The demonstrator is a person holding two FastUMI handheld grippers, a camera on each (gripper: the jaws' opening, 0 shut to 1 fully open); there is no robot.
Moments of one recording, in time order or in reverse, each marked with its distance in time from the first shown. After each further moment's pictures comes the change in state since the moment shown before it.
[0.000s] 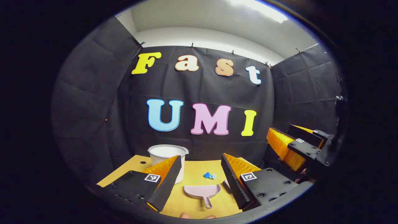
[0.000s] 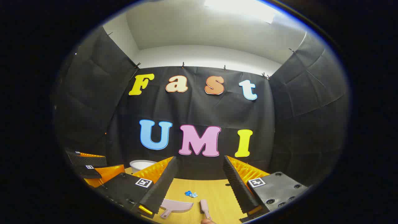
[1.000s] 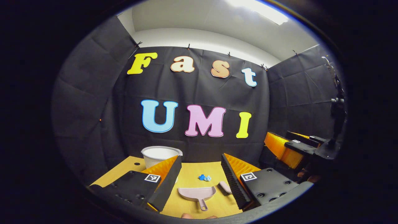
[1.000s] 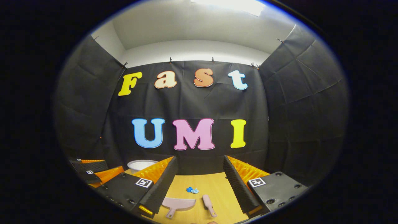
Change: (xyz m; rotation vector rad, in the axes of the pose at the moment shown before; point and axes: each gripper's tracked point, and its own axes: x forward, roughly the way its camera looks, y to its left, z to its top) left arm 0.012 -0.012 -0.004 -0.028 0.005 -0.043; right arm 0.001 -0.024 -0.016 0.074 0.082 -0.091
